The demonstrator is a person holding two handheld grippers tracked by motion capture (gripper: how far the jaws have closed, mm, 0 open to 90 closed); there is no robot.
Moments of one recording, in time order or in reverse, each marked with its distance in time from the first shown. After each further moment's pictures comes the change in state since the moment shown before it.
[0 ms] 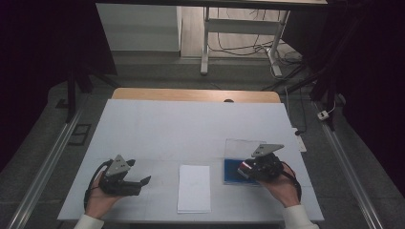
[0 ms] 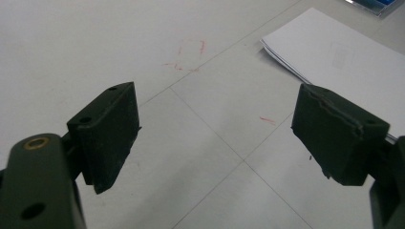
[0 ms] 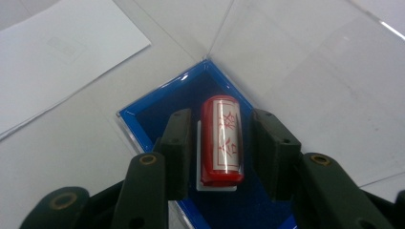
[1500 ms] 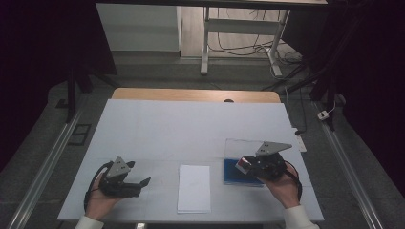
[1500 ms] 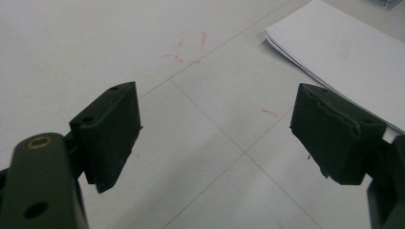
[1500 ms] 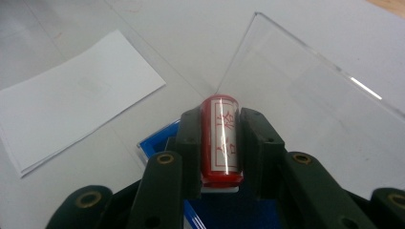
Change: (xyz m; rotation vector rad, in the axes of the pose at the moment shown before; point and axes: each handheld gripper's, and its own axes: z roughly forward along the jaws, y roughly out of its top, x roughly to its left) left arm -0.002 -0.005 0.001 0.013 0.011 0.000; right arm 0.003 0.008 -0.020 -0.136 0.016 0.004
